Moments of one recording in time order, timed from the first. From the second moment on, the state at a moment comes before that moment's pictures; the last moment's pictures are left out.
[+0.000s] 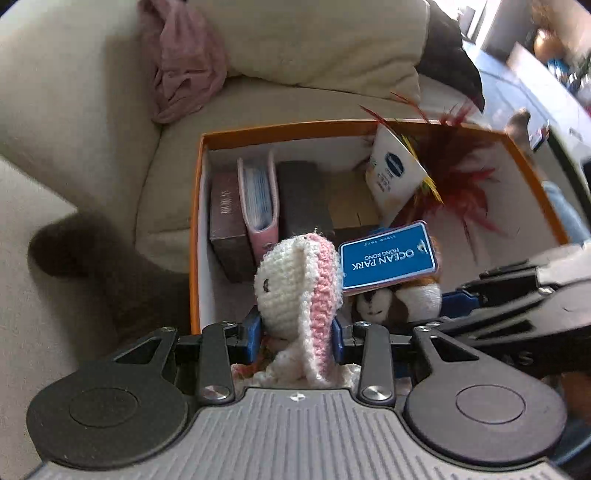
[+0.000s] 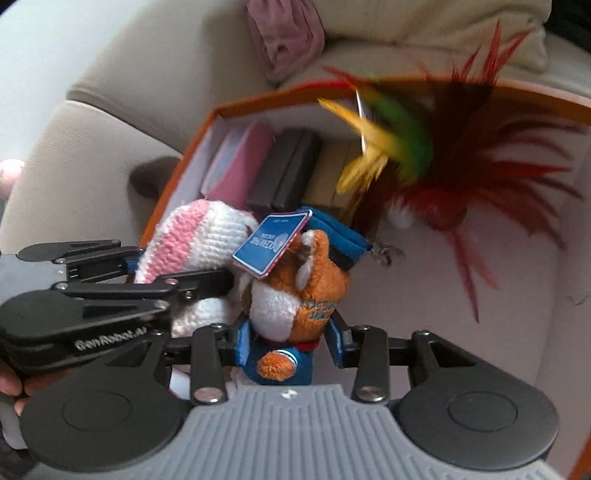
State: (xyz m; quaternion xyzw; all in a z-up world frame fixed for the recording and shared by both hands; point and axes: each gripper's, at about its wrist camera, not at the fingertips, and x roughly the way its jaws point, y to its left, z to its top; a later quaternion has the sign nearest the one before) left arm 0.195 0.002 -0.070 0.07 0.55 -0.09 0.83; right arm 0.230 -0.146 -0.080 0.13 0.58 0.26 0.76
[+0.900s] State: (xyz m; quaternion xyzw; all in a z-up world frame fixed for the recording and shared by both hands) left arm 0.181 0.014 -0.059 0.09 0.54 -0.11 0.83; right arm 0.229 -0.138 -0.090 0.13 0.59 0.25 0.76
